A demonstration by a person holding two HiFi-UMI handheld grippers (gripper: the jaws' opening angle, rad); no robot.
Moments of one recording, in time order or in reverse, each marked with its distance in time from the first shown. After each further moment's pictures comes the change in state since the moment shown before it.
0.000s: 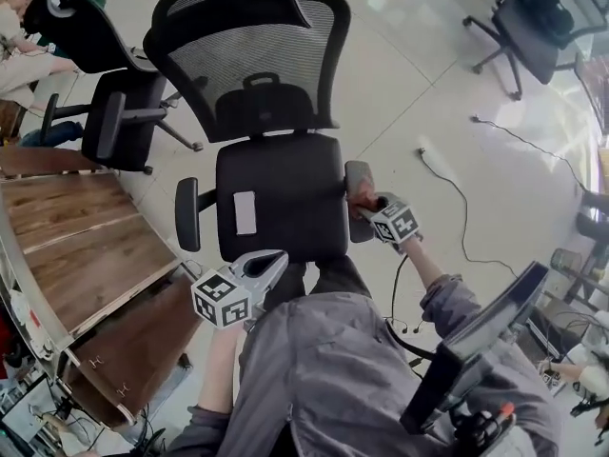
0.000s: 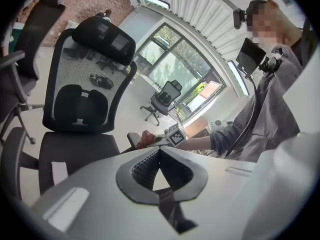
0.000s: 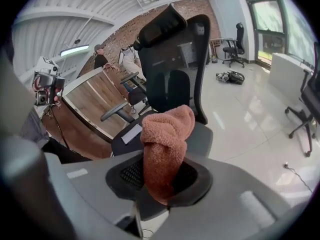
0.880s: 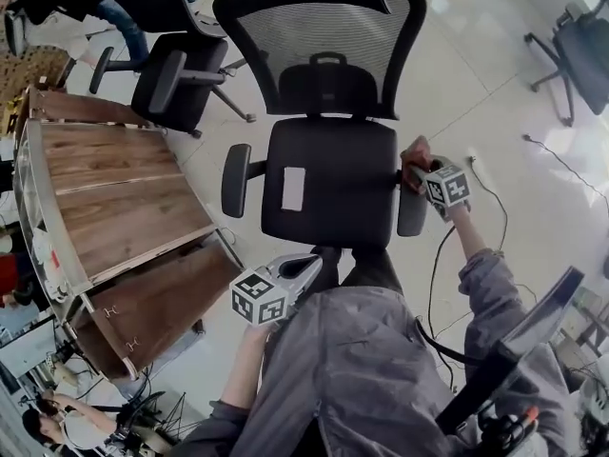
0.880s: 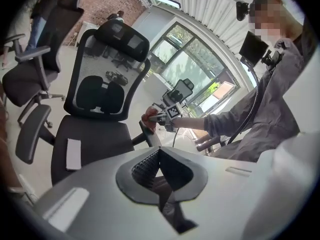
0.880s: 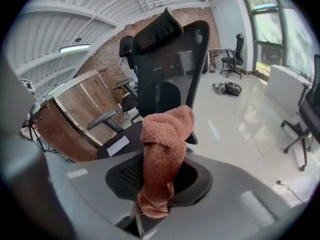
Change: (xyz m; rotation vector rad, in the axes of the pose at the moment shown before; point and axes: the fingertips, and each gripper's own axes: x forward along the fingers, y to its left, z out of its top) left arm -0.030 -0.009 -0.063 -0.095 0.010 0.130; right arm 0.010 -0.062 0.070 -0.044 -0.066 -0.084
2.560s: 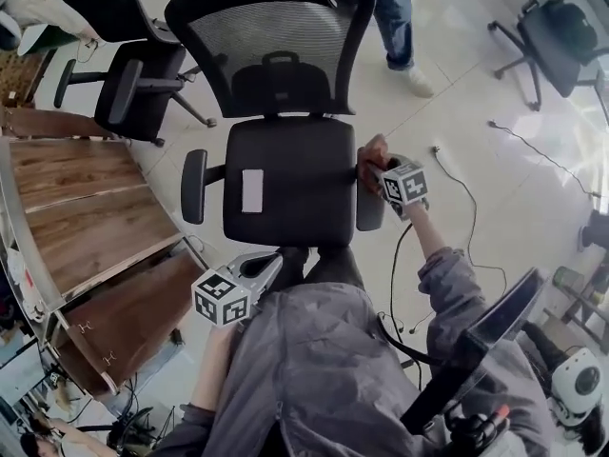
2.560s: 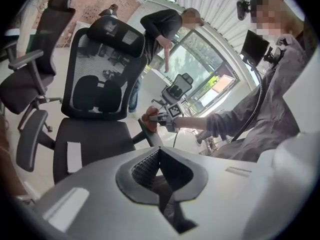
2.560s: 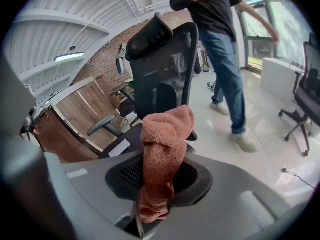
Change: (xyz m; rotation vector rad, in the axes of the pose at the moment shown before) left arm 0.007 0.004 -0.002 0.044 0.049 0.023; right arm 0.001 0.009 -0.014 0.096 -0.036 0.006
